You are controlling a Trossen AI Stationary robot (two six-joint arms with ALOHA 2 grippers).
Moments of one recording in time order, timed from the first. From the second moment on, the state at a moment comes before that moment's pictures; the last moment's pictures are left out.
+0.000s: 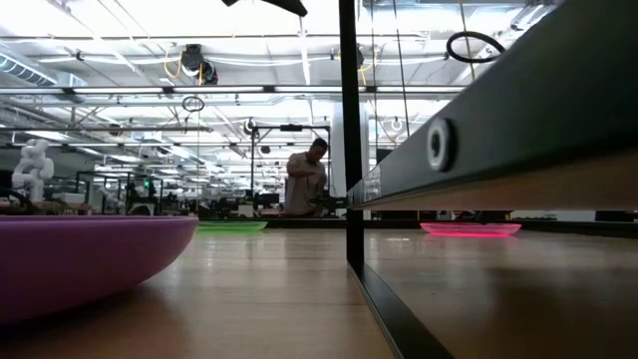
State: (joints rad) left arm -0.21 1.60 1.61 -0.73 -0.49 -0.68; right arm -0.19 1.04 0.22 -0.02 0.08 -0.04
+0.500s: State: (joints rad) left arm -0.24 1.62 1.61 -0.74 -0.50 -0.73; right arm -0.22 1.04 0.22 -0.07 0.36 -0.16
